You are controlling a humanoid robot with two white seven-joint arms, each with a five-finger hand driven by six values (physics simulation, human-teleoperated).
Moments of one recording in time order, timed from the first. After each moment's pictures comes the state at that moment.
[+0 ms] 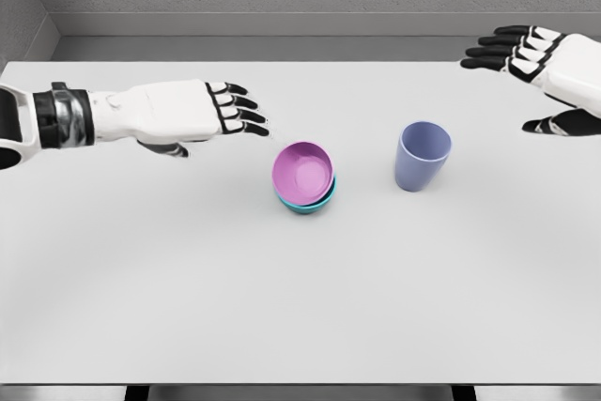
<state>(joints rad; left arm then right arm) -0.84 0.83 -0.82 -1.62 -0.49 -0.61 -0.40 -0.40 -1.15 0.34 -1.74 0.16 -0.61 0.19</state>
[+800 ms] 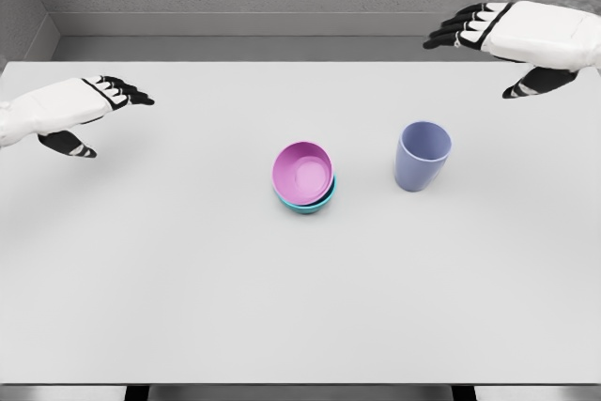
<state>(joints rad) -0.69 0.91 -0.71 -1.25 -0.42 -0.61 -0.26 -0.87 -0.98 0.68 -1.55 0.18 -0.54 0.55</state>
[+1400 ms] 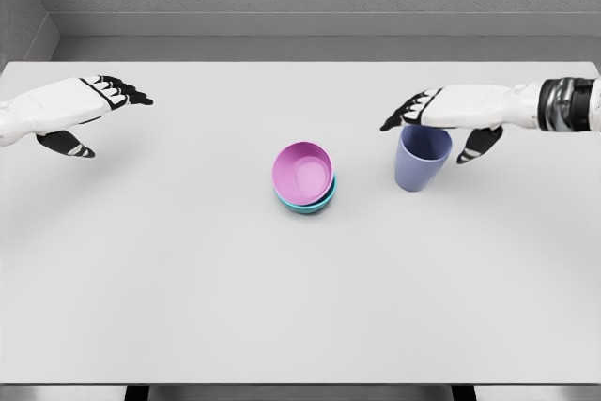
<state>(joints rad) -0.69 0.92 -0.71 -1.25 -0.42 -0.61 -0.26 -0.95 -0.85 0.97 -1.37 0.18 -0.54 0.61</state>
